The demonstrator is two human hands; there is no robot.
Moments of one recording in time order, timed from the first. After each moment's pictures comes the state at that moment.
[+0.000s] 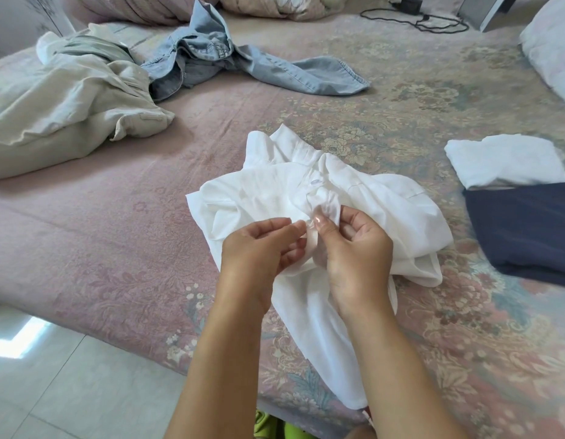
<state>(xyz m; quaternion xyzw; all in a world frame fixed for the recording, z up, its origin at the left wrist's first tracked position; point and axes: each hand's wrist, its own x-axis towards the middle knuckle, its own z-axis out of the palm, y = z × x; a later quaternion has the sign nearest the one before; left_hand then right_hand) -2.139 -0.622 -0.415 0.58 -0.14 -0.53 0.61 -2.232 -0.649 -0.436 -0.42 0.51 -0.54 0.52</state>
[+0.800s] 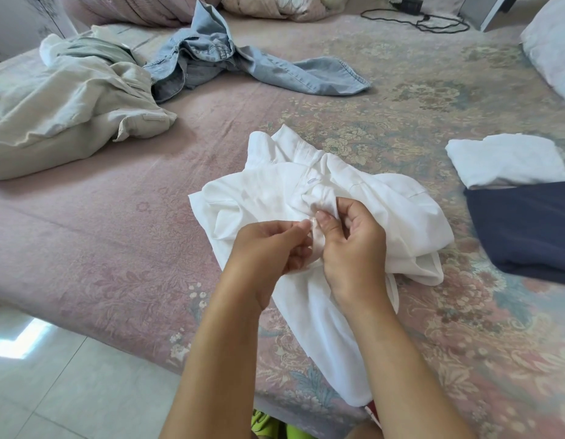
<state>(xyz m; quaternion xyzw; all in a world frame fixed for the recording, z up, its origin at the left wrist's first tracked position) -2.137 -0.624 -0.414 0.60 -0.24 -0.55 0.53 -2.231 -0.654 -0.443 -0.54 0.51 -0.52 0.42</state>
